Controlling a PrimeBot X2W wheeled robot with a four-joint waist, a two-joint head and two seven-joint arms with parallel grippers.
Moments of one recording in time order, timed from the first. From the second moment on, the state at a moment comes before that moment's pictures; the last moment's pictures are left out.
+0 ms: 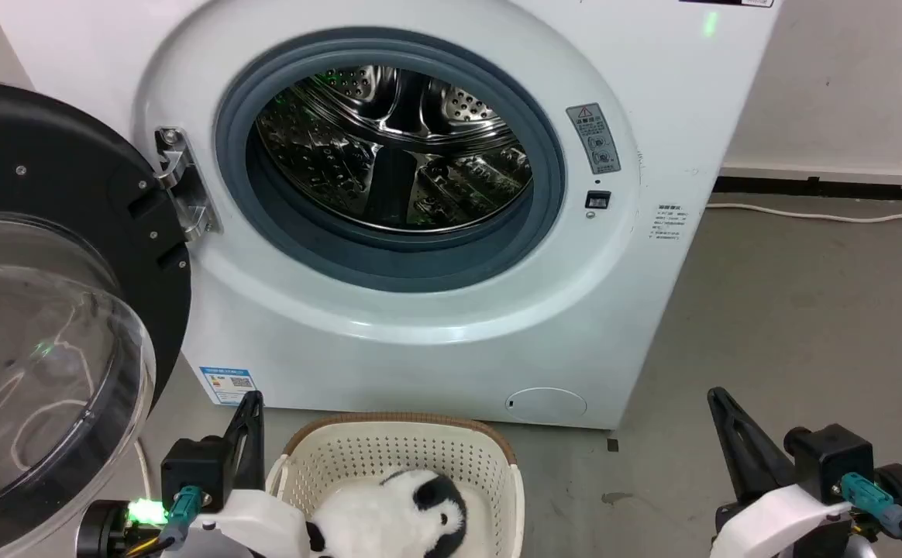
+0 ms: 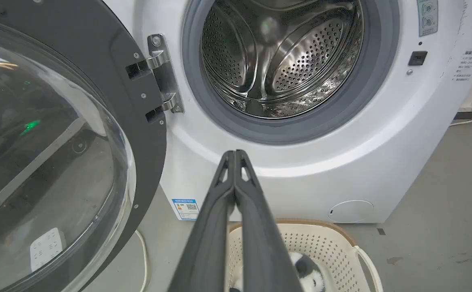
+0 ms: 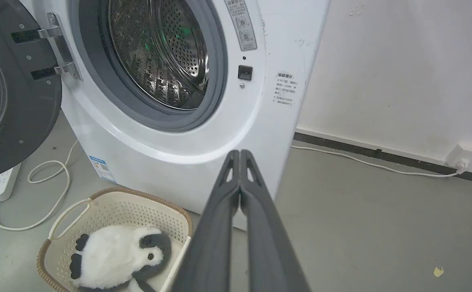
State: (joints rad) left arm 0.02 0.05 0.00 0.00 0.00 0.00 0.00; right arm 0.01 -0.05 0.00 0.00 0.01 0.13 0.00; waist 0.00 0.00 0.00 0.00
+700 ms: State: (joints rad) left arm 0.02 0.05 0.00 0.00 0.00 0.00 0.00; right arm 0.01 -0.05 0.00 0.00 0.01 0.13 0.00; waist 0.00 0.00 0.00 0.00
